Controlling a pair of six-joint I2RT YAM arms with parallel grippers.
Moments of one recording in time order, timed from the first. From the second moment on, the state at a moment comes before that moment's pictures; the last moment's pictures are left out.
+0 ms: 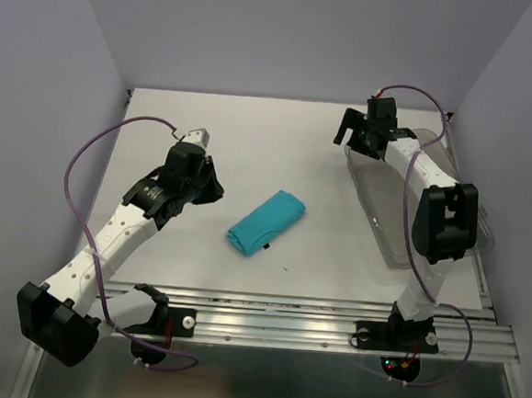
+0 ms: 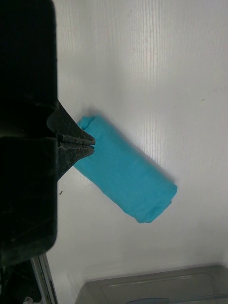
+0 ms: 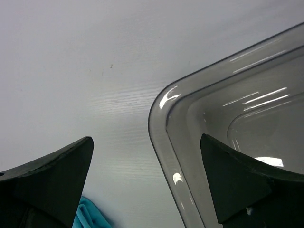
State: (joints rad) left arm -0.47 1.07 1.01 -0.62 -0.06 -0.59; right arm 0.20 1.92 1.58 -0.39 0.04 0.43
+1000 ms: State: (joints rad) left arm -0.47 1.06 0.98 -0.62 -0.04 -0.60; right arm 0.36 2.01 1.71 -0.62 -0.30 0.35
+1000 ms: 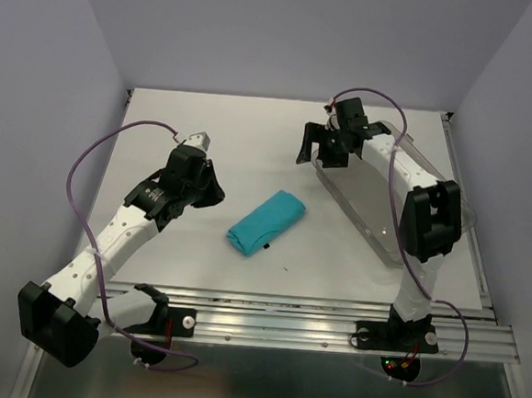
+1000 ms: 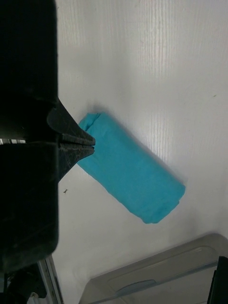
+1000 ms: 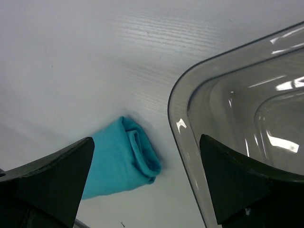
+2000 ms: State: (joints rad) left arm -0.46 0.83 0.57 -0.50 -0.02 -1.04; right arm 0.69 1.82 1.20 -0.35 -0.12 0.43
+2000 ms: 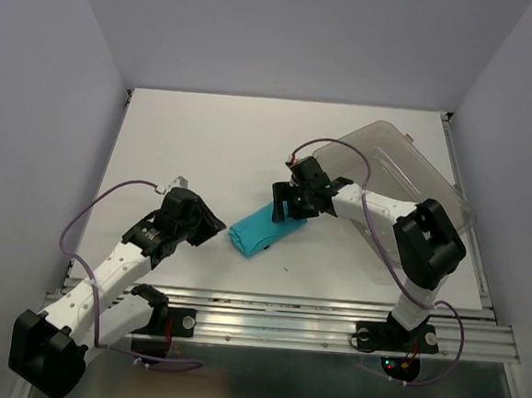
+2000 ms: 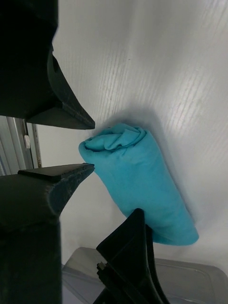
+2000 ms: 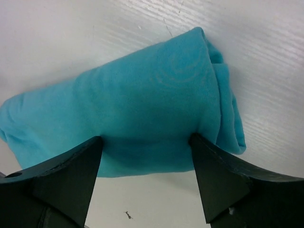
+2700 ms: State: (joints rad) left arm -0.46 0.93 0.43 -0.39 0.13 -1.08; right arm 0.73 1.57 1.02 -0.31 -0.06 0.62
